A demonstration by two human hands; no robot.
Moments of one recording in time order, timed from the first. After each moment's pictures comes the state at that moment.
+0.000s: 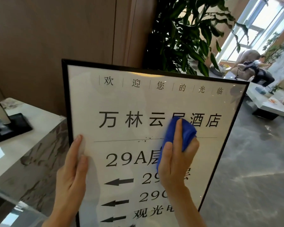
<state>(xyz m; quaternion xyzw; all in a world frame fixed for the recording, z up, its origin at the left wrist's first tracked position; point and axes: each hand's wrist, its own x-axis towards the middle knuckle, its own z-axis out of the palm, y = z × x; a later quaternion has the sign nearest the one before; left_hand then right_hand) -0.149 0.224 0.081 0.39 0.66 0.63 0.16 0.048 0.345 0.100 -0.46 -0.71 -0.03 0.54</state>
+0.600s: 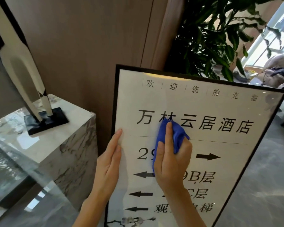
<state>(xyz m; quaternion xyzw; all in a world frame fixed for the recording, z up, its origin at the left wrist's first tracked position) -0.152 0.218 0.085 0.42 0.59 0.66 0.21 -0.011 0.307 0.100 -0.41 -0.77 -0.06 0.48</state>
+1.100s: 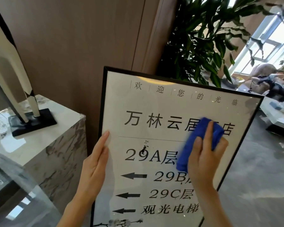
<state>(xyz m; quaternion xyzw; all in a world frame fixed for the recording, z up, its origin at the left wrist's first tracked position) -0.154 0.217 0.076 0.43 0.59 0.65 0.21 0.085 0.354 0.126 -0.49 -0.71 -0.02 0.51</state>
